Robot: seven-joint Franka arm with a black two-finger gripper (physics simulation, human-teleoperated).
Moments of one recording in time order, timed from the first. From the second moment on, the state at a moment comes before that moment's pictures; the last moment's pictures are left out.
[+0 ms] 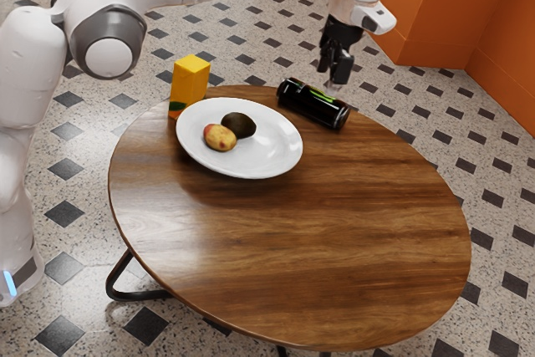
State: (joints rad) arm -0.07 0.33 0.17 -1.09 -0.03 1.42 0.23
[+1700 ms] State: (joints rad) arm 0.16 -0.11 0.00 -1.86 0.09 1.60 0.34
